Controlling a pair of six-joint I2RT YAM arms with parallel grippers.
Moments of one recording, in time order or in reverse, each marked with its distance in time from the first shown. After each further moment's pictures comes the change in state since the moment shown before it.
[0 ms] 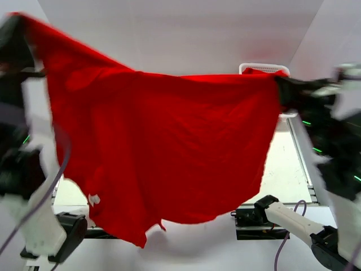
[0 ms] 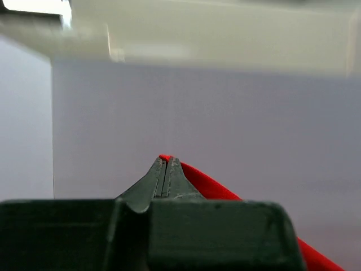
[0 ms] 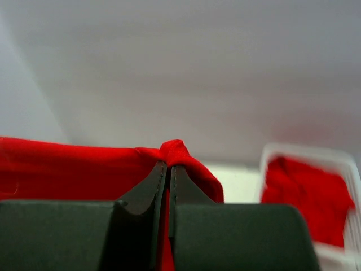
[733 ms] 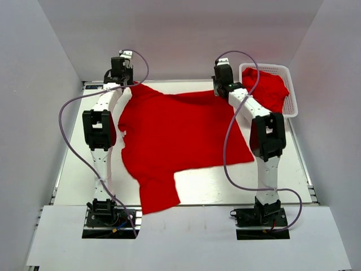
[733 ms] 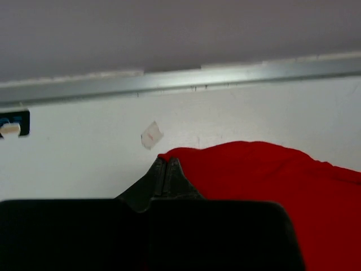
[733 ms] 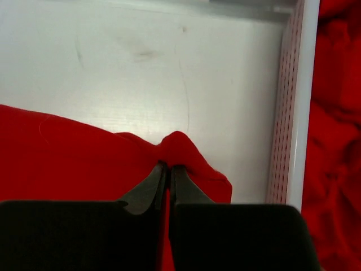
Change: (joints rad) left arm 0.074 1.244 -0.121 0.003 0.035 0.080; right arm -0.155 1.225 0.082 0.208 0.158 -0.048
